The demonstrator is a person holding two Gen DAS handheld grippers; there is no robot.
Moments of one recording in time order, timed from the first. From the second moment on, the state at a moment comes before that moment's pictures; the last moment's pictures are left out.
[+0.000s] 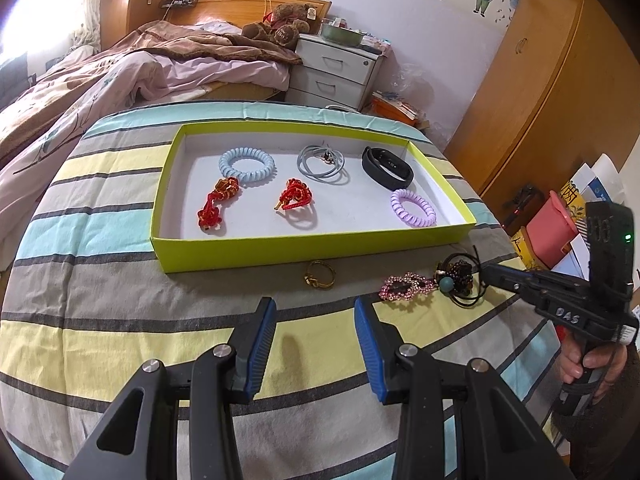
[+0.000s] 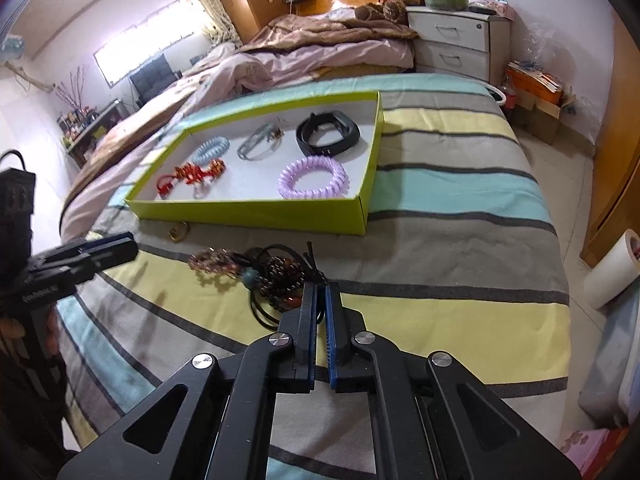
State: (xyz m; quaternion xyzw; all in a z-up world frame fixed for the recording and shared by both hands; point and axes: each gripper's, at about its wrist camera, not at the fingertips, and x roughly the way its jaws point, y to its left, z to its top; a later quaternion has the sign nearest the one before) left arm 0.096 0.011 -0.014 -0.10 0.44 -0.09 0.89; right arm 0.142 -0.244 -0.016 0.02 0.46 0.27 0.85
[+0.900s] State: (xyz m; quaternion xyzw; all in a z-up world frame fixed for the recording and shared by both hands) left arm 0.092 0.010 -0.018 -0.11 0.44 -0.09 0.89; right arm 0.085 -0.217 -0.007 0.05 0.45 0.38 0.80
